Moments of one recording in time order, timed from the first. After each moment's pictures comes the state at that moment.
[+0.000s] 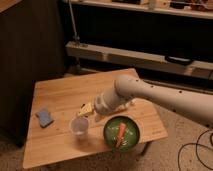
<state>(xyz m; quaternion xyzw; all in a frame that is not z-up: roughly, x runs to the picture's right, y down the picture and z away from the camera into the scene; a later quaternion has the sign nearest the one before) -0.084 0.132 0.666 -0.50 -0.03 0.64 0.58</state>
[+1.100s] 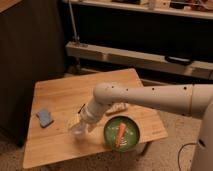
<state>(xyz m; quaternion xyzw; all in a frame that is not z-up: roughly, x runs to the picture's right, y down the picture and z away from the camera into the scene) -0.126 0.188 0.697 -0.48 0.07 0.62 0.61</state>
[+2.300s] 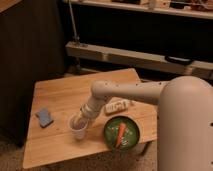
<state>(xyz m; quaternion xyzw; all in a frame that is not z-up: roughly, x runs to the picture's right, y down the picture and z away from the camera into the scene) -0.135 0.182 0.787 -0.50 0.12 0.65 0.56</state>
